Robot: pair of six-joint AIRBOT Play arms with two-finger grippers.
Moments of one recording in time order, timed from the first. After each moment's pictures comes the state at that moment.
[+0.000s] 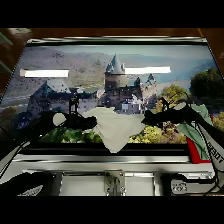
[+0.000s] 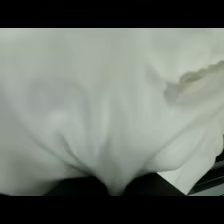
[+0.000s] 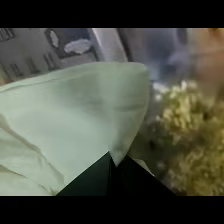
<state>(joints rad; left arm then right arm) -0.52 -1.19 0.80 1.09 -0.72 -1.85 -0.05 -1.52 0.83 -0.75 0.98 1.31</state>
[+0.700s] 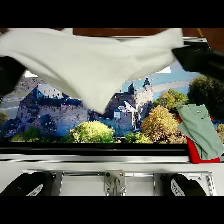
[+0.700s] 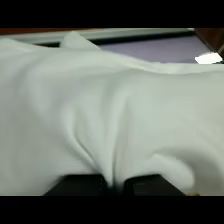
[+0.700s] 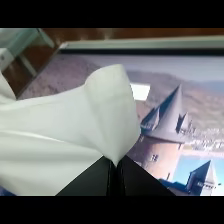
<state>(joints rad) -0.46 -0.70 1.44 1.52 -0.98 -1.69 -0.08 -0.85 1.34 -0.75 0.97 1.15</state>
